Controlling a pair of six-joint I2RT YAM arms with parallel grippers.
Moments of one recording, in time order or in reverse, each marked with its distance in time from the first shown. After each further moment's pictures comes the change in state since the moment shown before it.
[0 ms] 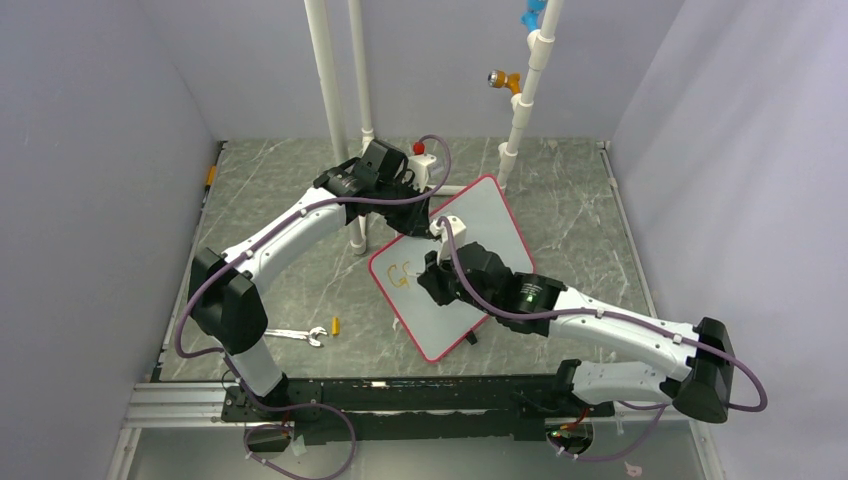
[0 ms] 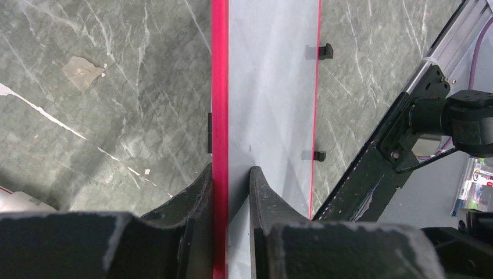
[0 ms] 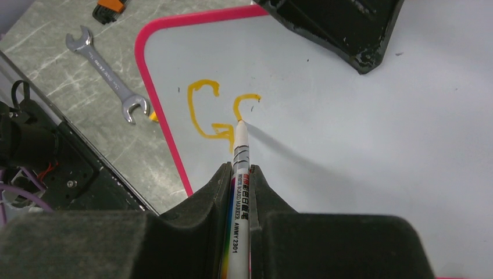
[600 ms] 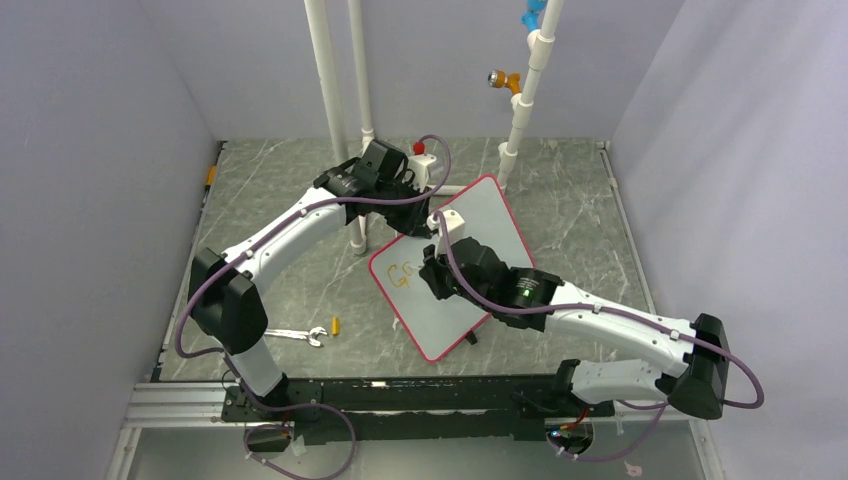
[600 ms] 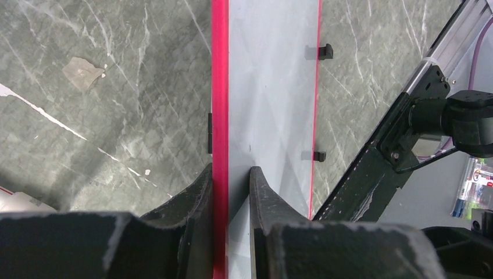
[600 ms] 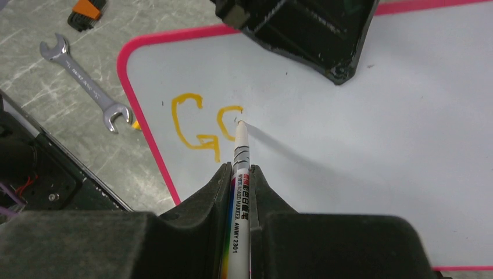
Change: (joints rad) left arm 0.000 0.000 0.000 0.002 0.000 0.001; right arm 0.001 0.022 0.042 -0.055 0.064 -0.005
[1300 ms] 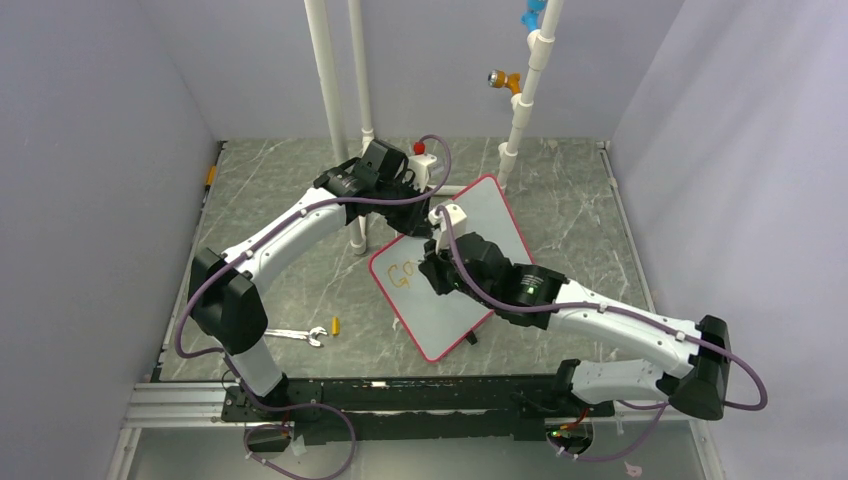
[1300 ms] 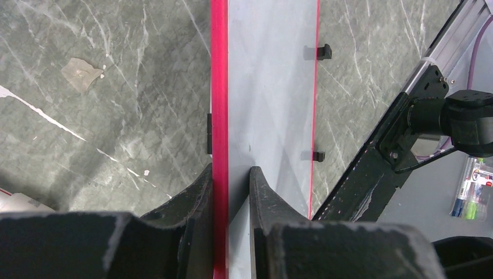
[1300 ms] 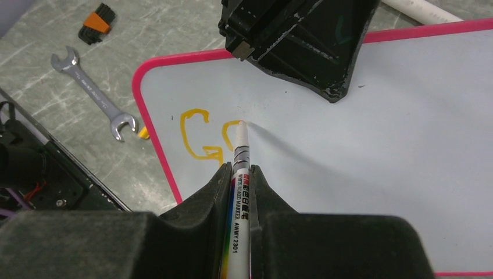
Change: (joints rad) left arm -0.001 0.000 0.000 0.002 0.002 -0.001; right arm -0.001 0.013 0.054 -0.013 0.005 -0.023
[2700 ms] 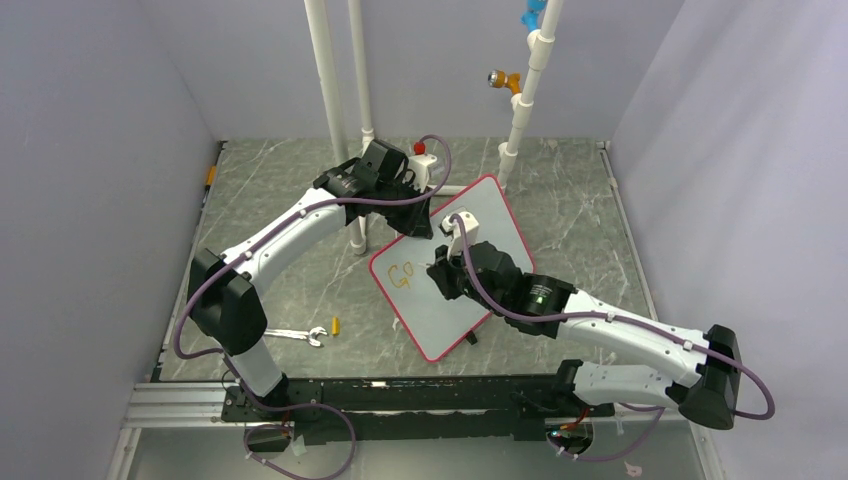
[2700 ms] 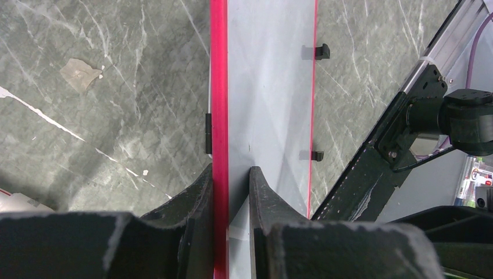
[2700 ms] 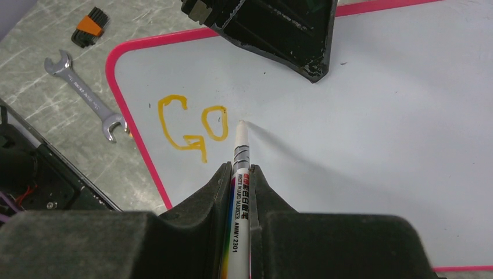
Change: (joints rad) left arm -0.002 -0.005 0.000 -0.001 0.000 0.000; right arm -0.016 -0.097 -0.123 0.071 0.002 0.011
